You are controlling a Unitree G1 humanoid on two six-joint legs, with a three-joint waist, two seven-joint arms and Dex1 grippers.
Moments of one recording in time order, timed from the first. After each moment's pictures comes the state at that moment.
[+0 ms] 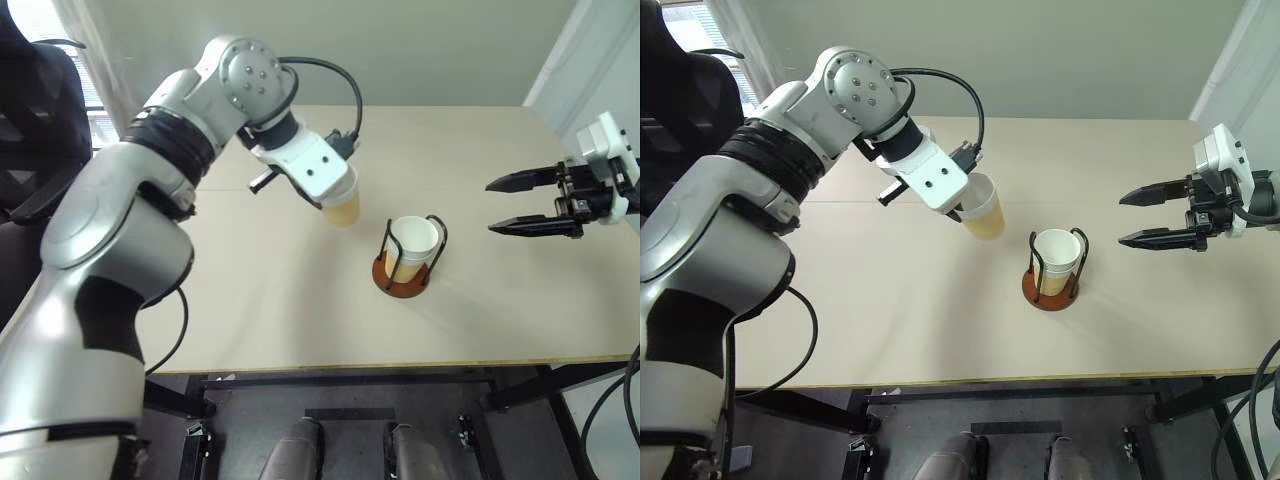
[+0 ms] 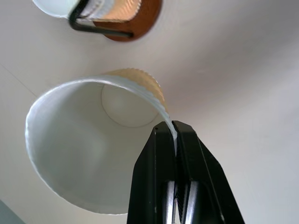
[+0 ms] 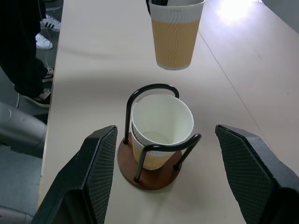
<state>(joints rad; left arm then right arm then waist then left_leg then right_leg) -1.73 0.56 -1.00 1.08 -0.13 -0.64 -1.59 -0.90 -1.03 0.05 0.38 0.44 0.27 1.61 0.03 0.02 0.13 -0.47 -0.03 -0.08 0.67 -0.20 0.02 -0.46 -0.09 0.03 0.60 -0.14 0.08</state>
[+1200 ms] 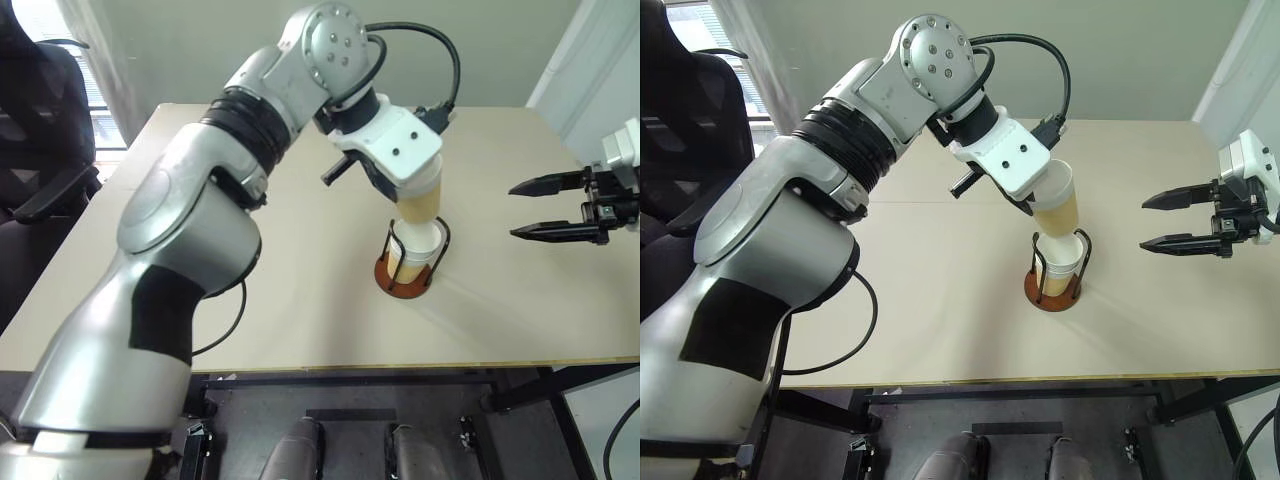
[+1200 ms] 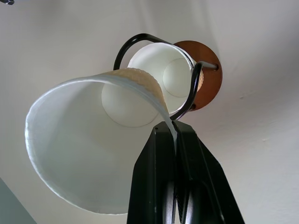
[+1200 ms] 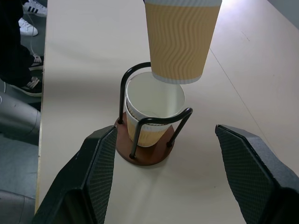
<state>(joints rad) -1.82 0.33 -0.89 1.14 -0.14 -0.56 -1.59 -0.82 -1.11 0.00 0.35 0.45 0.26 1.61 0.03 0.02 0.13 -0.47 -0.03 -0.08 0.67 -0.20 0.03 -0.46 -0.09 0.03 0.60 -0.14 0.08</state>
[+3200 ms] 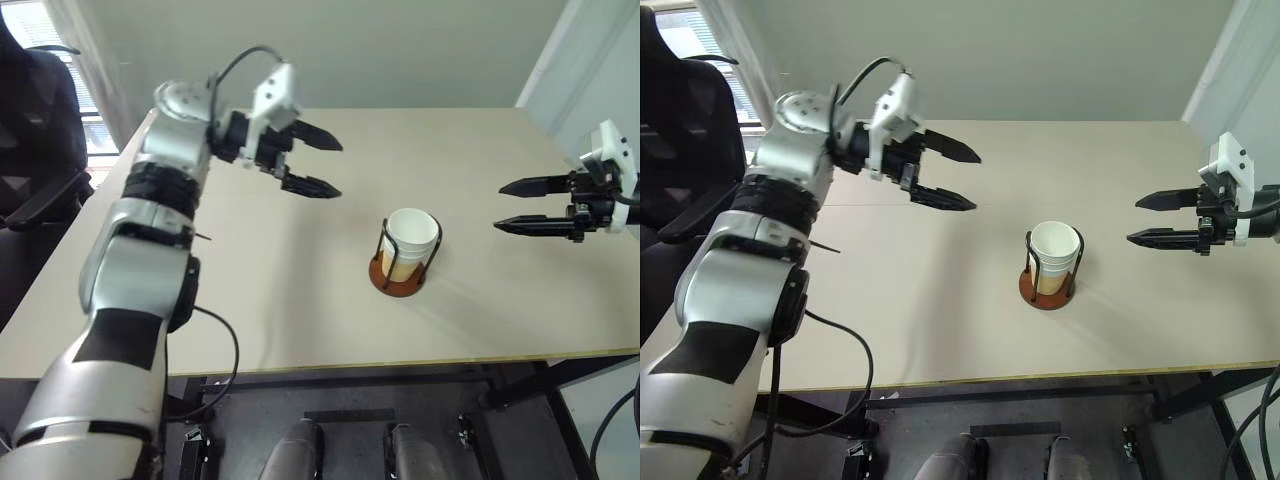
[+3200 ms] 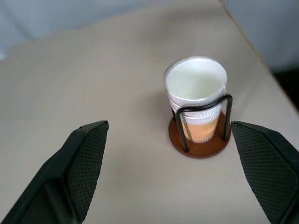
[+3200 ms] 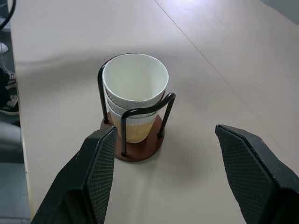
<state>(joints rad) -1.40 0.56 -0.19 0.99 -0.23 0.07 -1.53 -0.81 -1.03 -0.03 0.31 0.39 0.41 1.47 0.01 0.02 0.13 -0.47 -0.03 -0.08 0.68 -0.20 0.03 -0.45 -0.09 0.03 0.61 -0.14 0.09</state>
